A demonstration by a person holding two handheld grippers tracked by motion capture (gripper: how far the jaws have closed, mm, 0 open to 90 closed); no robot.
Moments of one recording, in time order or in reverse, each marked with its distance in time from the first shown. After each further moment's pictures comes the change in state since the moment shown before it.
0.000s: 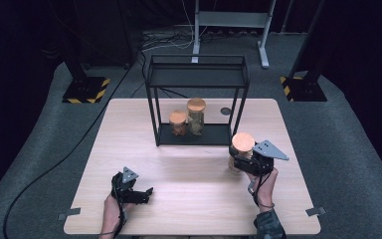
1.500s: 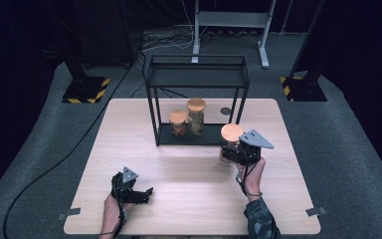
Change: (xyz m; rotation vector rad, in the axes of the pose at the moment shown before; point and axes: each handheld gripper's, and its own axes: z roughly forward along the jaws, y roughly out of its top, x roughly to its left) left arm 0.000 0.000 0.000 0.000 0.000 0.000; right arm 0.017 0.020 0.035 0.005 -0.018 -0.009
